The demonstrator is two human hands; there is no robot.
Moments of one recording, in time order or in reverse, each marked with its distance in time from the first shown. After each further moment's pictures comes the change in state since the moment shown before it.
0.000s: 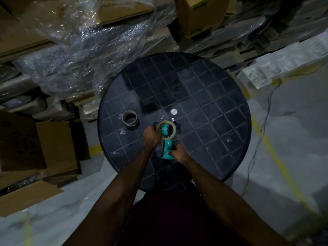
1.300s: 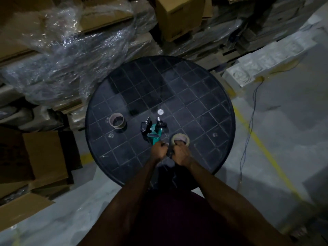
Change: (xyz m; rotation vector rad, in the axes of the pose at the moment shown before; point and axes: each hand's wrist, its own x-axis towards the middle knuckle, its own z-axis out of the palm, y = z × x) left_hand -0.063 -0.001 0.092 -0.143 -0.337 -0.096; right_hand -0.004 0.064 -0.048 -0.769 0.210 -0.249
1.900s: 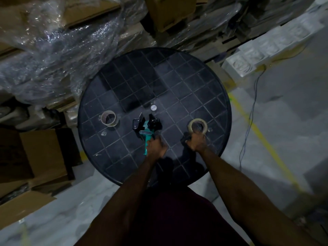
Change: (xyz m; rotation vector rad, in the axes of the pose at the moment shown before) left_hand 0.005 0.012 0.023 0.468 0.067 0.098; right_hand 0.004 0.086 -0.068 0.050 0.003 0.223
